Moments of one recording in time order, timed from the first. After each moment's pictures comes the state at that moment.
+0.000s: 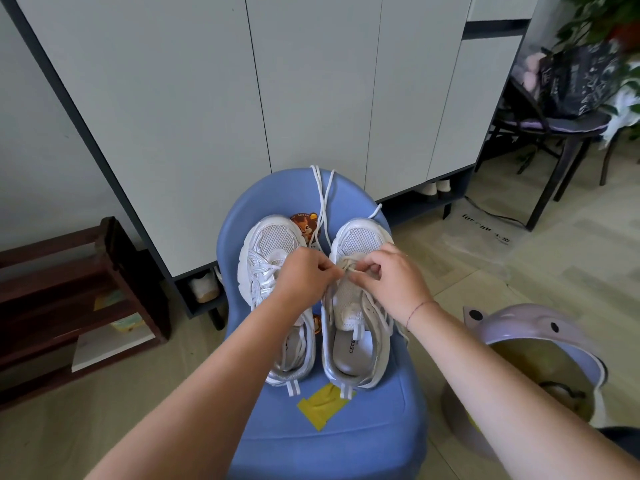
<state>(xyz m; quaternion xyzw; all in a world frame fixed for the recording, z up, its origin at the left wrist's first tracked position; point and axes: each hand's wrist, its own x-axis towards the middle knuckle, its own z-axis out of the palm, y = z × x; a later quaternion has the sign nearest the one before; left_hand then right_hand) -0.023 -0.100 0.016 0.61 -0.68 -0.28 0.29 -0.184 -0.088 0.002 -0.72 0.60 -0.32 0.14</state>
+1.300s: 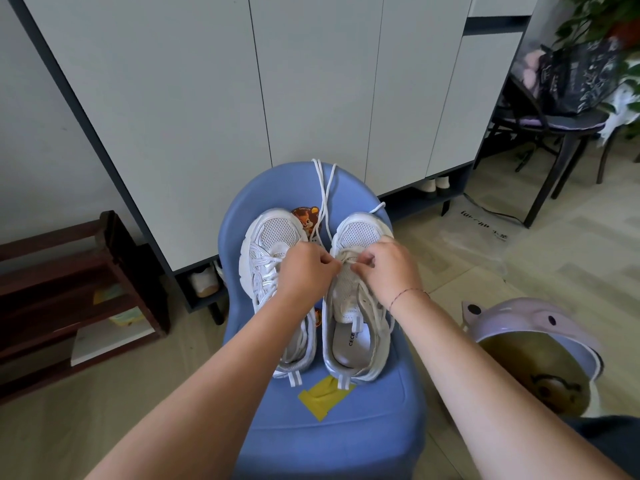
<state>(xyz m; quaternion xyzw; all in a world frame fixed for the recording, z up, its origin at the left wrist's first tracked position) -0.028 -0.095 0.010 0.64 -0.66 -0.22 0.32 -0.167 -0.090 0.008 -0.69 0.66 -0.28 0.10</state>
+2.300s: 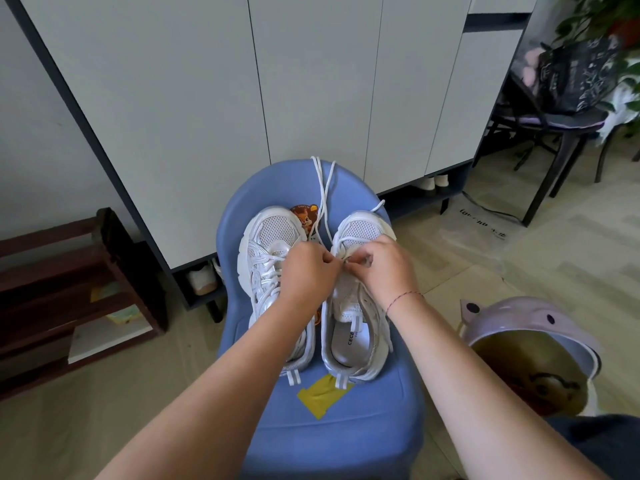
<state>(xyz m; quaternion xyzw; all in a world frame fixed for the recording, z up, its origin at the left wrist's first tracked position) -0.033 -0.093 0.006 0.65 -0.66 -0.20 0.33 -0.165 -0.094 0.001 -0.68 0.64 -0.34 0.14</state>
